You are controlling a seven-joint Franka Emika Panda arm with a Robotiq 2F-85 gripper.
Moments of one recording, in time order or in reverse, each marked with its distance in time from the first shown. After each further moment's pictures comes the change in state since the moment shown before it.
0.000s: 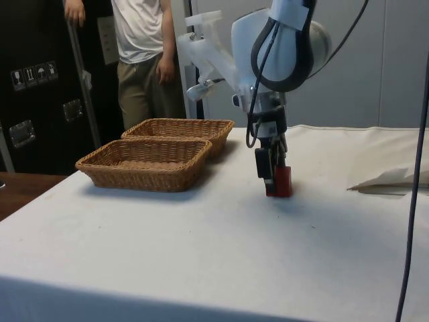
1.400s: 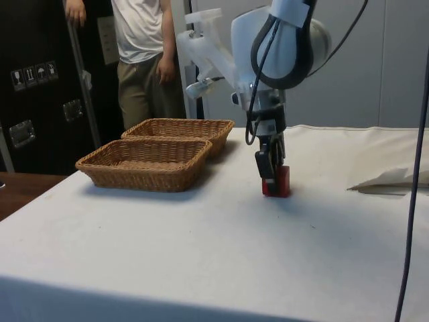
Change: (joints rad) arm 0.001 -0.023 0.002 -0.003 -0.003 -0.010 0.002
